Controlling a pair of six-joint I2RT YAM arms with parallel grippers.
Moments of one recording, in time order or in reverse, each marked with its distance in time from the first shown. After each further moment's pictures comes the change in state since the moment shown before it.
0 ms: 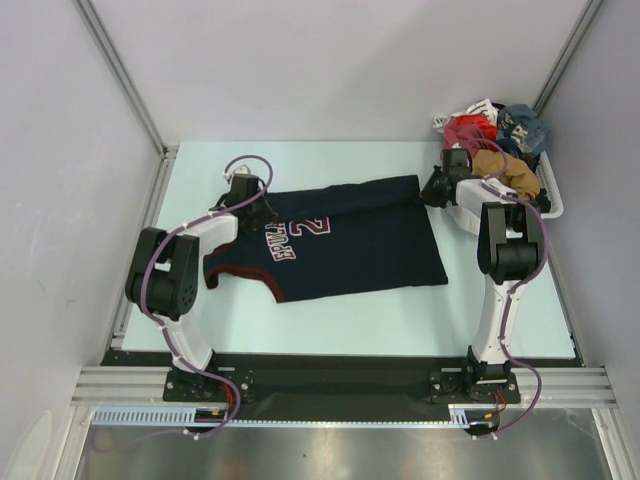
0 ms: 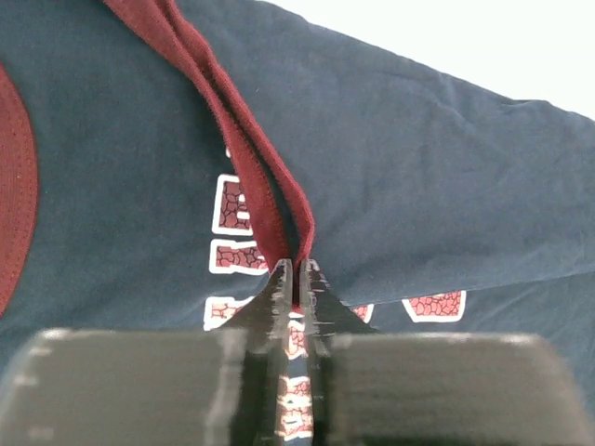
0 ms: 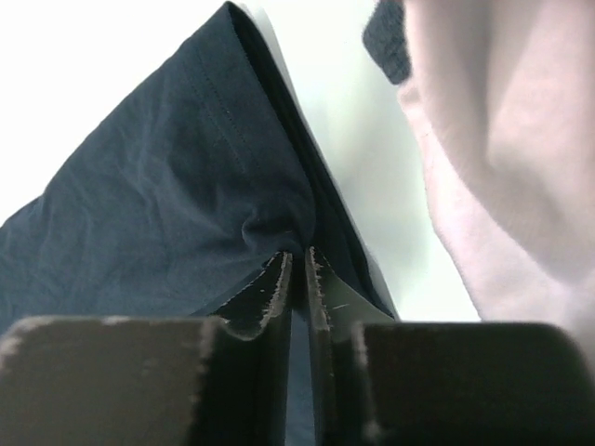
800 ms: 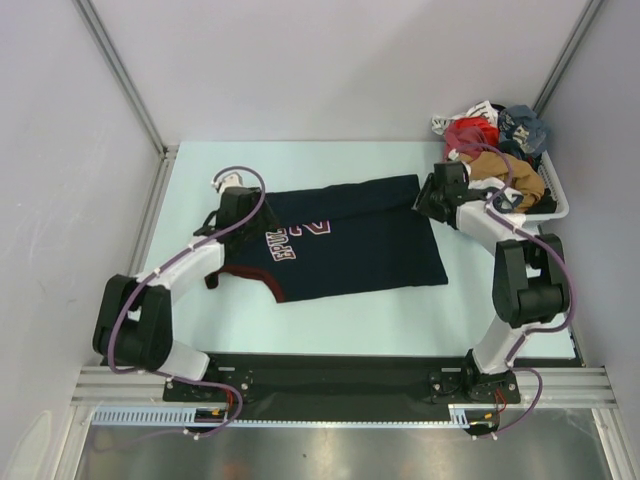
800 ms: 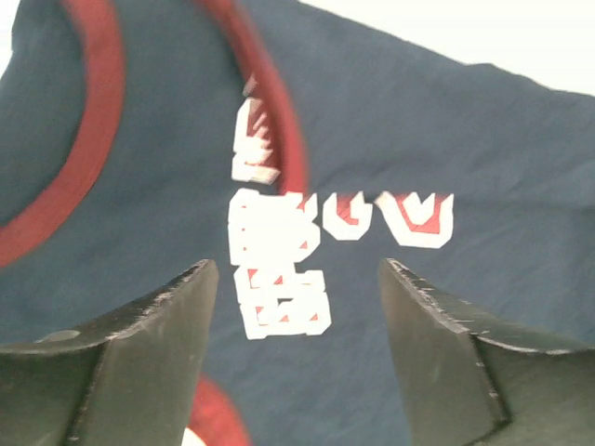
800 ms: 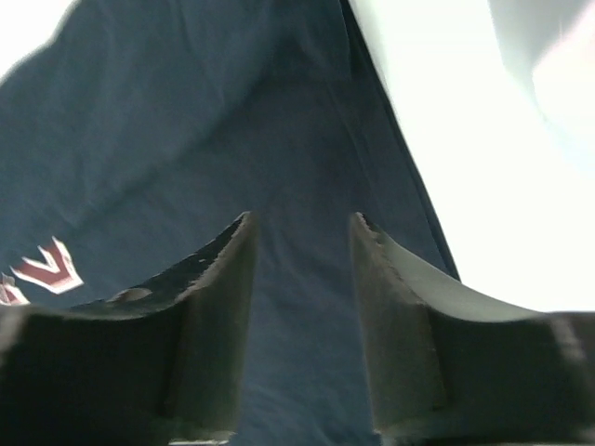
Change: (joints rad) left arm -0.064 -0.332 -0.188 -0.052 -0.112 0.021; right arm 0.120 -0.376 -0.322 0.032 0.201 -0.014
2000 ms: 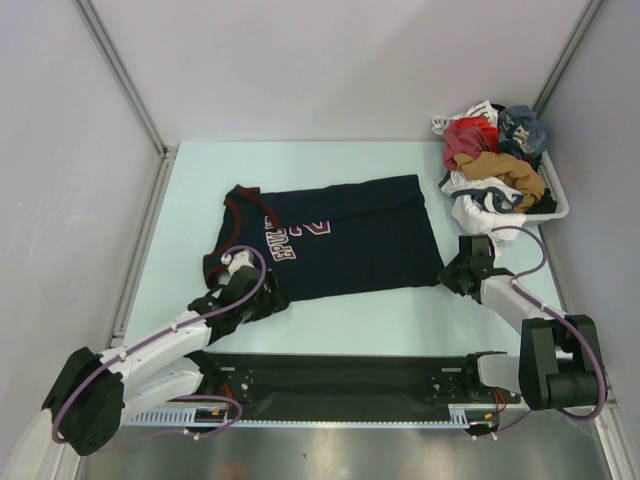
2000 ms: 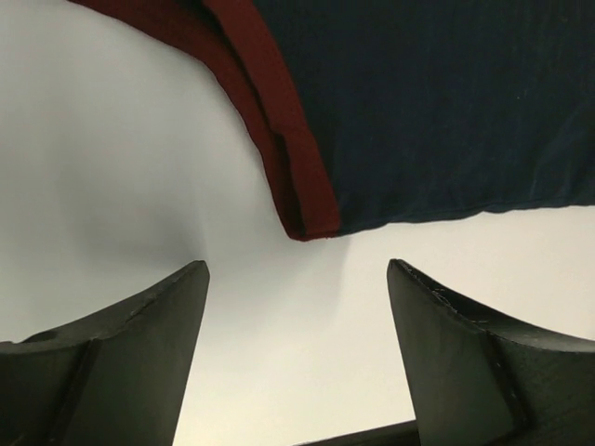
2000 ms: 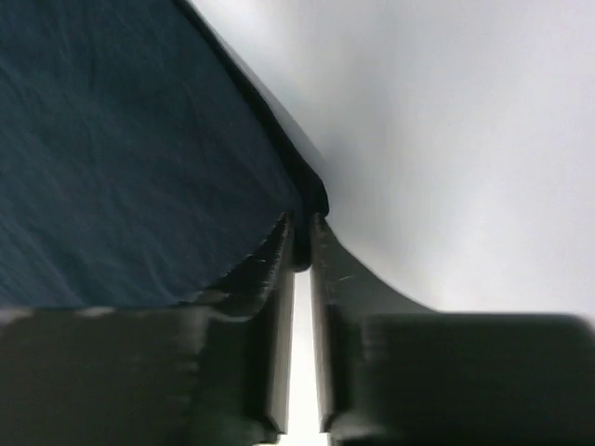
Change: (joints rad) left arm -0.339 -0.523 -0.541 -0.198 -0.019 -0.264; right arm -0.089 -0.501 -0.685 -0.003 -0.025 0.225
